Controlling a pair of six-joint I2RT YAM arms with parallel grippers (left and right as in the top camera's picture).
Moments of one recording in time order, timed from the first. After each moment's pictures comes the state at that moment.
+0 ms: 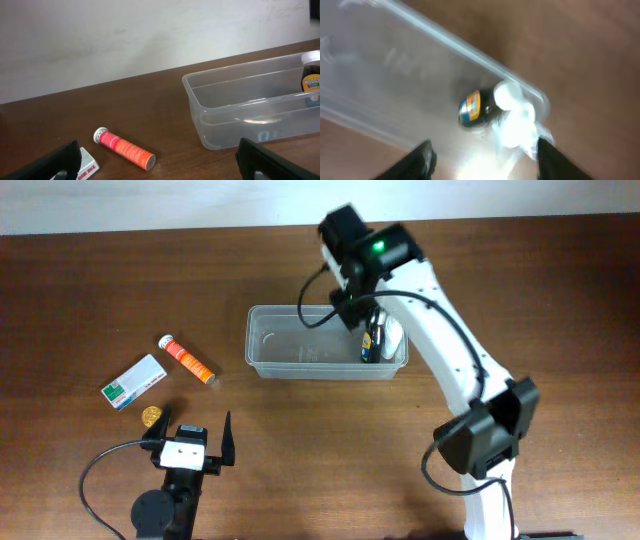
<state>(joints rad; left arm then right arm) -0.01 0.01 0.02 -0.07 0.10 0.16 0.48 2.16 2.31 -1.47 0.16 -0.04</state>
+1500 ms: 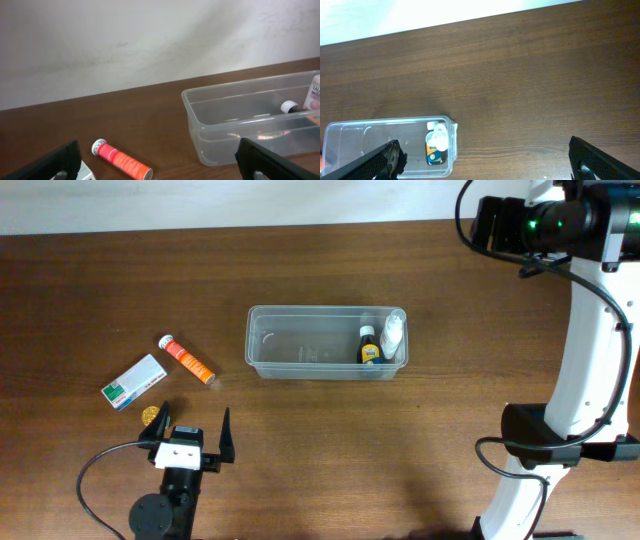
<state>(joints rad) -0.01 0.01 0.02 -0.01 0.11 0.11 -0.02 2.08 2.84 -1.69 -0.04 0.14</state>
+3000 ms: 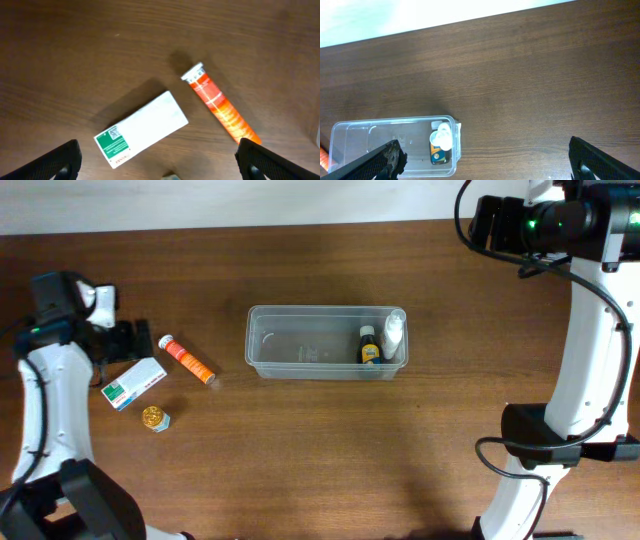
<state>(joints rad) 0.35 1.68 1.40 -0.82 0.07 0.19 -0.02 2.08 2.84 -1.69 -0.05 0.15</state>
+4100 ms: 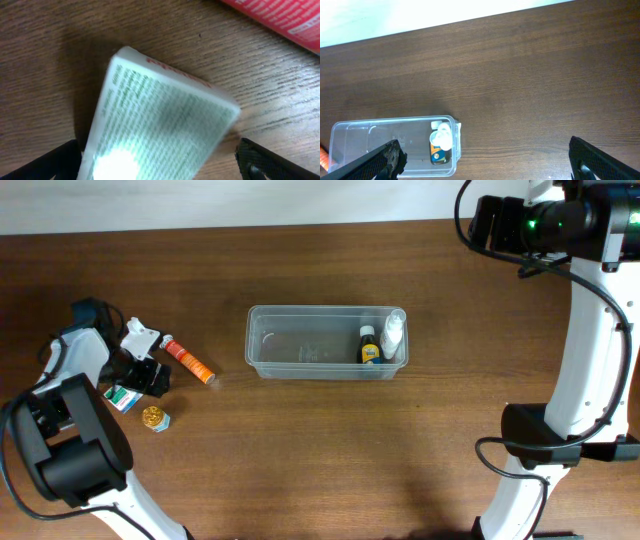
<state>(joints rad) 0.36 2.06 1.40 -0.82 0.03 0.67 -0.02 2.08 2.84 -1.69 -0.05 0.15</state>
